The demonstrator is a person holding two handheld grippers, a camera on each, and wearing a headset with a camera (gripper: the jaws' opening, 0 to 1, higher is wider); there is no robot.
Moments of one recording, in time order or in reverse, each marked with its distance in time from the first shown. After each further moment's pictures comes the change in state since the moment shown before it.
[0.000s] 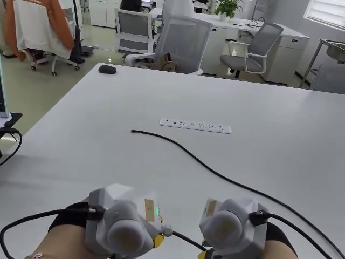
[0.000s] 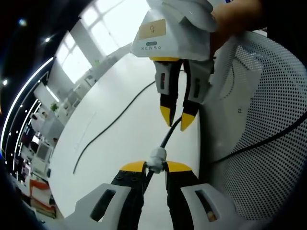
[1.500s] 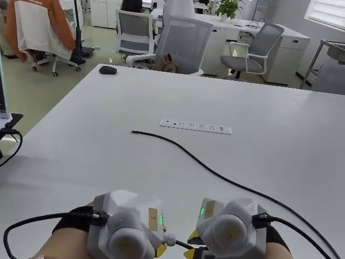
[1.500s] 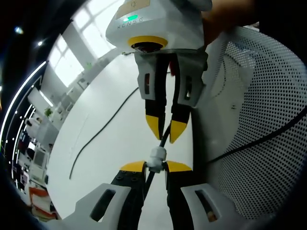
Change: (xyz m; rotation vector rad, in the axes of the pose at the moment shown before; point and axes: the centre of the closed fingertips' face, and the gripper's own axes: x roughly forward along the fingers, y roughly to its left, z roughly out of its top) left arm 0.003 -0.015 0.005 0.044 -0.007 -0.057; right arm -0.001 0.015 0.018 -0.046 -0.081 0.060
